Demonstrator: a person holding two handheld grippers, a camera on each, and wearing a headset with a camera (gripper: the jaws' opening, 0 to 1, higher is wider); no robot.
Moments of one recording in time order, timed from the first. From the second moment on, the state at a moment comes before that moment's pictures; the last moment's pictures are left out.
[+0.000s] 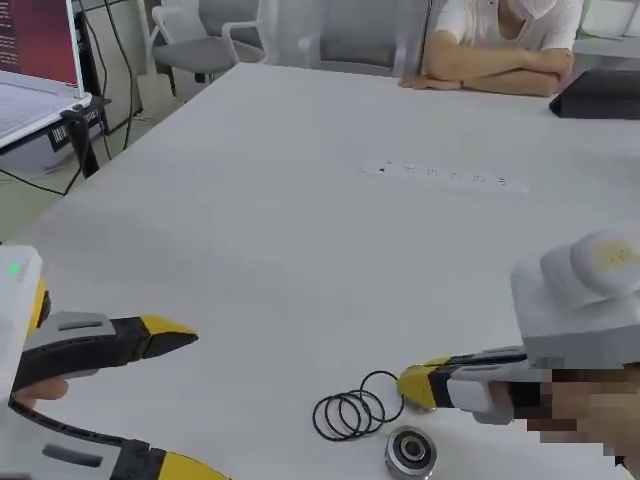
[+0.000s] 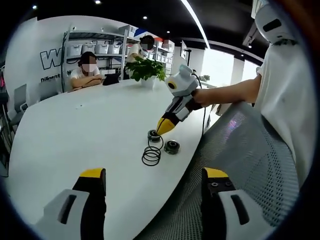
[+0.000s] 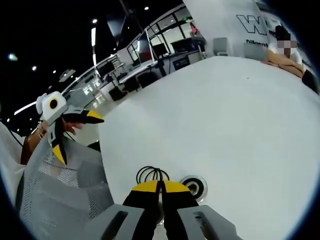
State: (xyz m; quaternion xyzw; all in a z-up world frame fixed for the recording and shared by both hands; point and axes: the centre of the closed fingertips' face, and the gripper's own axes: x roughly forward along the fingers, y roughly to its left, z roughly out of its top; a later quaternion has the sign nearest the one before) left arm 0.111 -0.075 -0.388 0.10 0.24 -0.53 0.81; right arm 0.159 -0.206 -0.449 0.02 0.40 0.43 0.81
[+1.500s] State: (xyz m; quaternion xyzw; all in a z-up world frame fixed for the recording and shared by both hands) left arm 0.117 -0.065 -0.396 0.09 0.25 -0.51 0.82; right arm 0.162 -0.204 -0.468 -0.13 0.37 0.44 0.81
